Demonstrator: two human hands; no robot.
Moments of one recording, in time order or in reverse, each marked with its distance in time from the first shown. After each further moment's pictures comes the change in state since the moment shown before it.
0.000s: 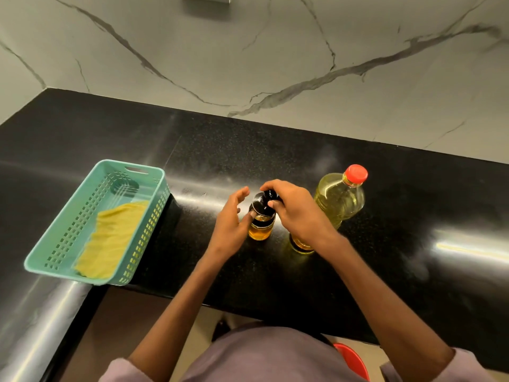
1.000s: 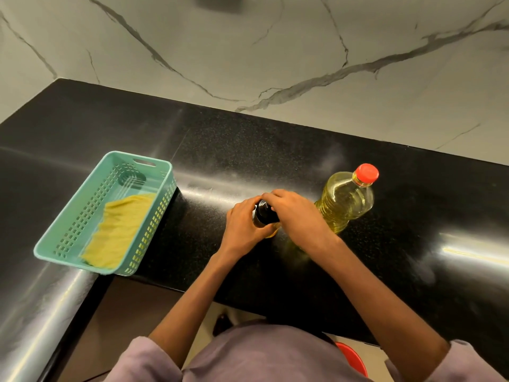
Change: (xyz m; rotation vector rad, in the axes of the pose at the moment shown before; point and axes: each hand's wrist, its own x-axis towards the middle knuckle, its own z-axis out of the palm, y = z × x) left_hand -0.001 -0.012 0.018 0.258 0.029 0.064; right_hand -0.002 -0.002 0.018 -0.511 -0.127 -0.117
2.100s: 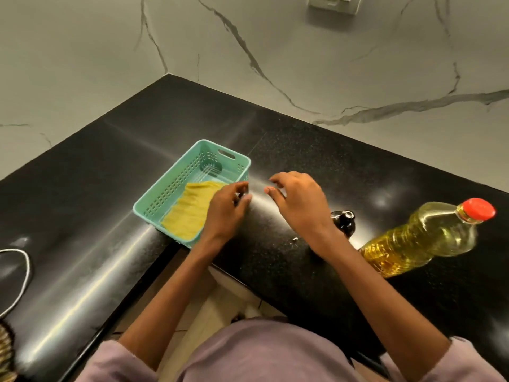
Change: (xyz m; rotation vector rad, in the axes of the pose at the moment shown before) left_hand -0.036 -0.046 -0.141 0.089 0.410 -0.154; right_hand 0.065 -0.103 0.007 0.300 0.290 -0.103
